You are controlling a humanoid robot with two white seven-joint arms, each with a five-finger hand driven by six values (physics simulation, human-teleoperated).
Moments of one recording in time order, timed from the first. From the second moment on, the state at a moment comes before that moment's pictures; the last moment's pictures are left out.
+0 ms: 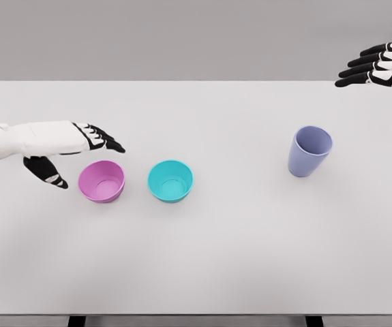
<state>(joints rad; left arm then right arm) -0.75 1.09 -0.84 -1.74 -0.02 -0.36 -0.61 -0.73 -1.30 0.47 -1.75 -0.03 -0.61 0.61</state>
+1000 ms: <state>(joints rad) -0.76 1.01 -0.88 -1.73 -0.21 -0.34 -0.61 -0.73 -1.30 0.48 -1.75 -0.03 -0.61 0.61</state>
